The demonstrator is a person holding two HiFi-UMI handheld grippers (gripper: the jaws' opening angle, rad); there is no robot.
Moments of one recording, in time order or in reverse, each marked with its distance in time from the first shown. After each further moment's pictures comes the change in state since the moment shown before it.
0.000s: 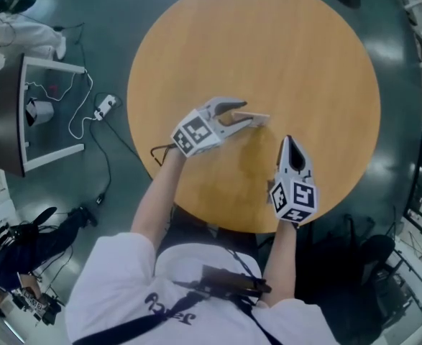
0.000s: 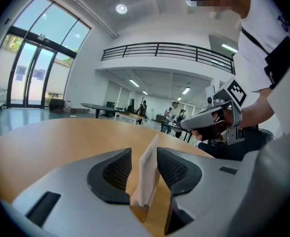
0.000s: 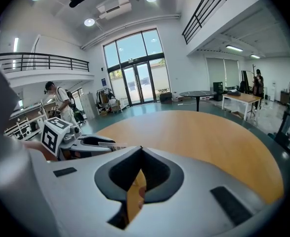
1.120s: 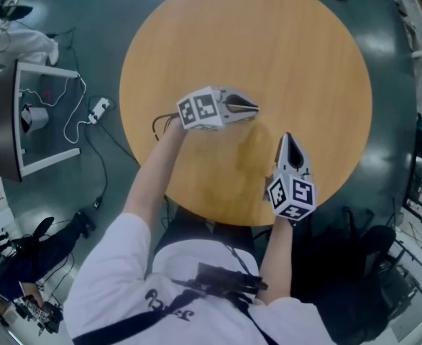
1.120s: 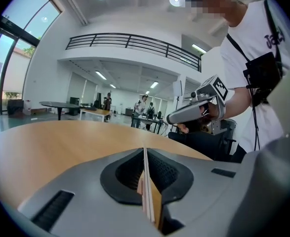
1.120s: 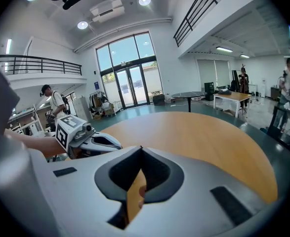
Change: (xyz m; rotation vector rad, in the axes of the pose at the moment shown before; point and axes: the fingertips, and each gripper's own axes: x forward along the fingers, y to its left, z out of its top) left arm 0.047 -0.034 0.004 0.188 0.092 -0.383; right arm -0.022 -0.023 -0.002 0.066 -0.030 -0.066
